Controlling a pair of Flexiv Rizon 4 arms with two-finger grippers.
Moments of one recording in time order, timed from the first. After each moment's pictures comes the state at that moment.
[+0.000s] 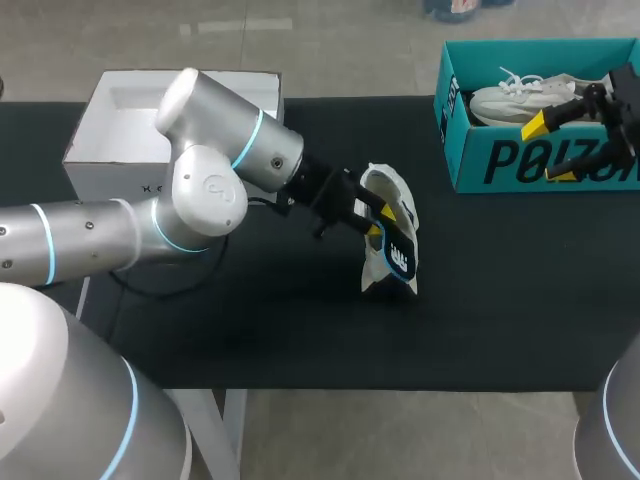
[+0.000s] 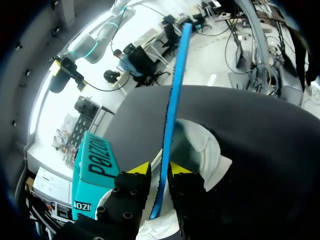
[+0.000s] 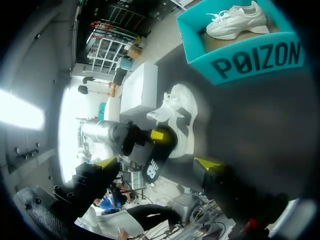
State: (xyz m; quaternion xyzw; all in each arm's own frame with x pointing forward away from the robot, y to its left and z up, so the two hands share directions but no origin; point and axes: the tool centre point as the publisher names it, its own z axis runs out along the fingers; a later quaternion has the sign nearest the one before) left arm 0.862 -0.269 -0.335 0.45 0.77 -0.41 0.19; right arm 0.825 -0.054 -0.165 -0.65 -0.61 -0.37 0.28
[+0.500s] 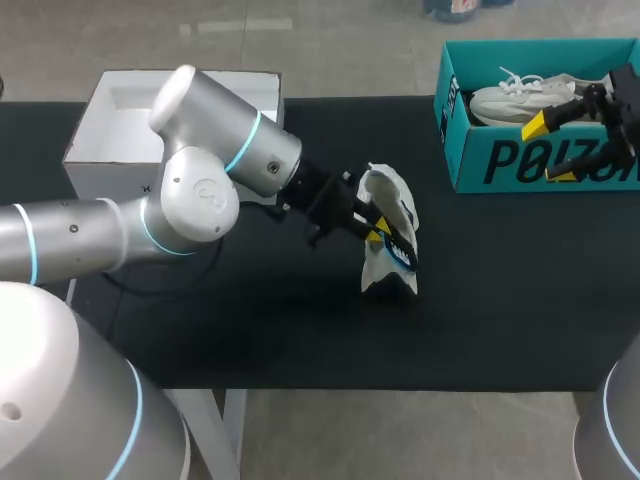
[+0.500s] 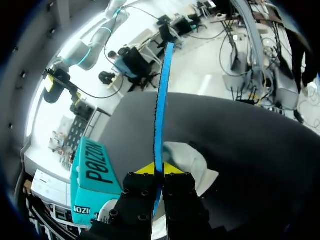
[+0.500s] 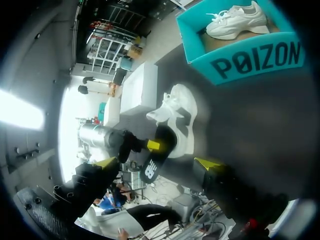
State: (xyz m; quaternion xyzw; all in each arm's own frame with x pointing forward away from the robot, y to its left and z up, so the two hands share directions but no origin) left arm 0.834 -0.260 -0.327 0.46 0.78 -0.40 0.17; right arm 0.825 -0.054 -0.165 -0.65 -0.61 -0.37 0.28
